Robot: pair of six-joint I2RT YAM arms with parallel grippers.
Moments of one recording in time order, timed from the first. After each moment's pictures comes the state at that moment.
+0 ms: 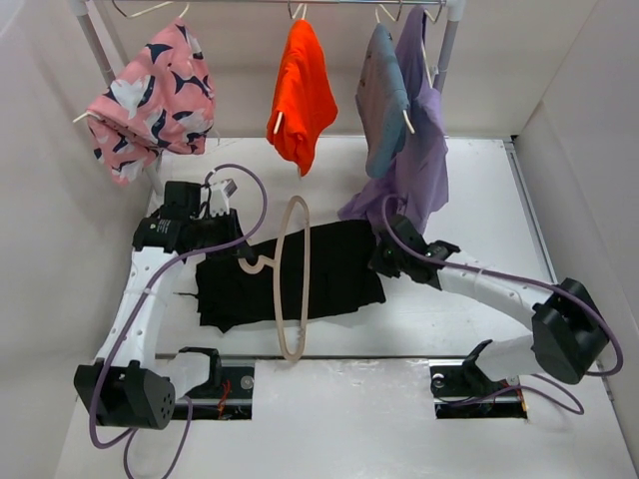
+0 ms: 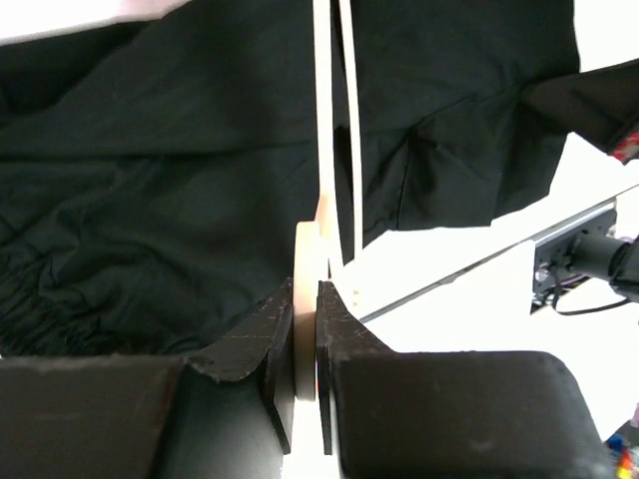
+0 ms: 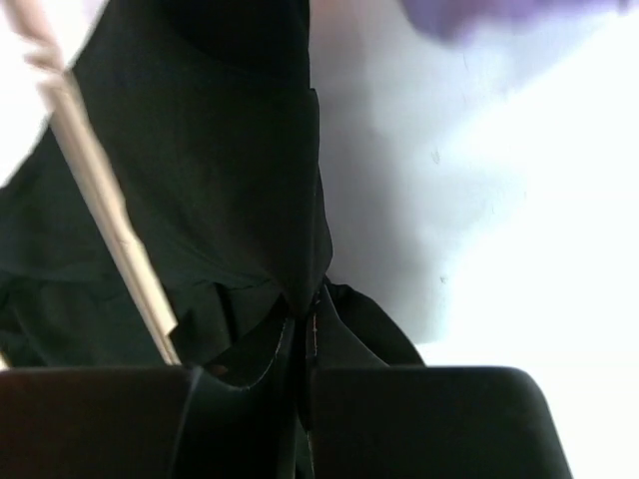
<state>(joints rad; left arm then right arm) -0.08 1.11 1.11 -0.99 0.49 -0.16 0.72 1.37 0.83 -0.33 0.19 1.04</state>
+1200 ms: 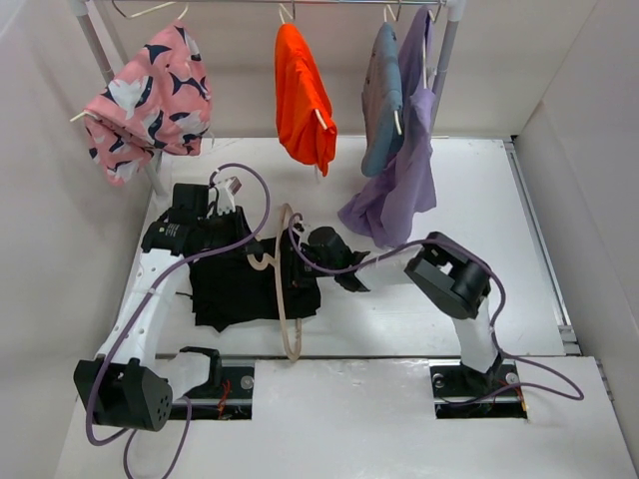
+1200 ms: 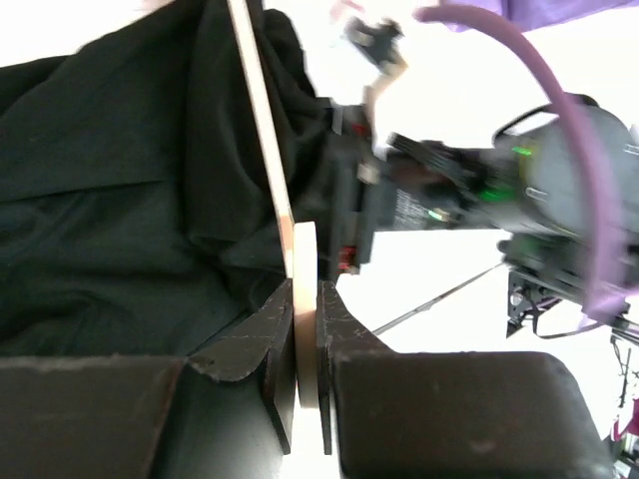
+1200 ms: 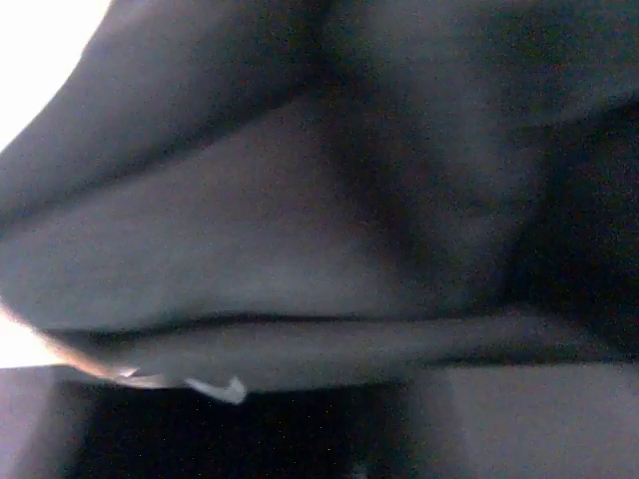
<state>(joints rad) -0.13 1.11 1.04 -0.83 0.50 -0.29 0.92 2.08 1.10 0.51 -0.39 0.92</state>
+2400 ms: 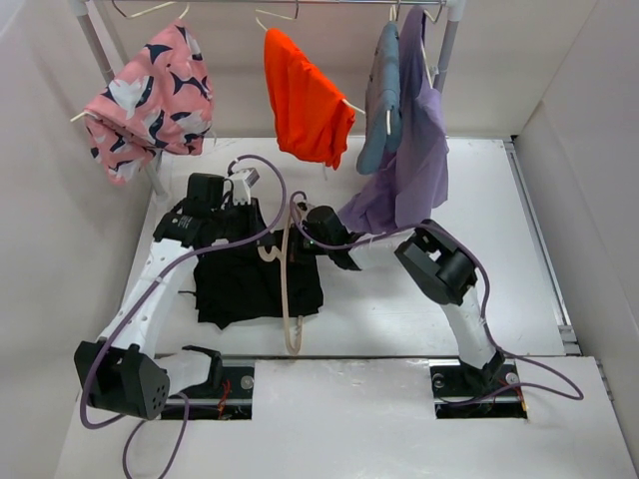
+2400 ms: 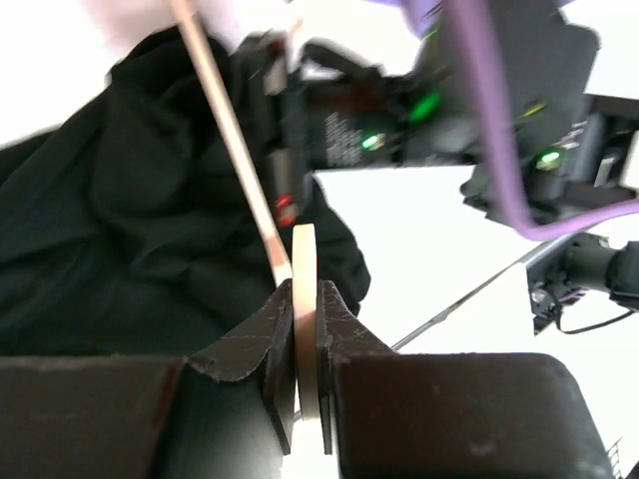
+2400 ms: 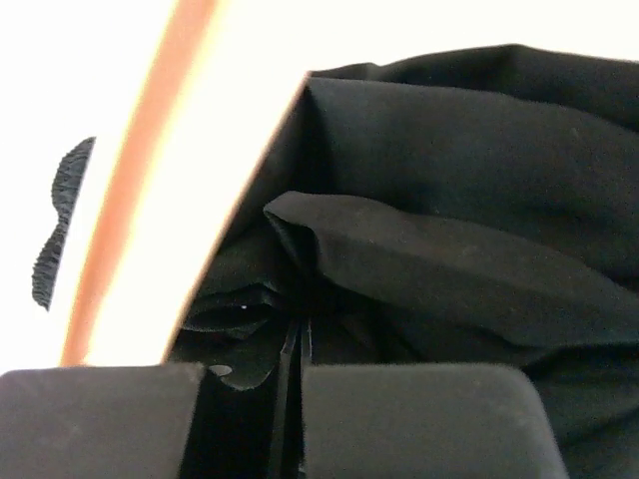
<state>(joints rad) -0.21 1.17 1.07 -0.75 0.48 -0.23 0.83 2.18 1.31 0.38 -0.37 0.89</state>
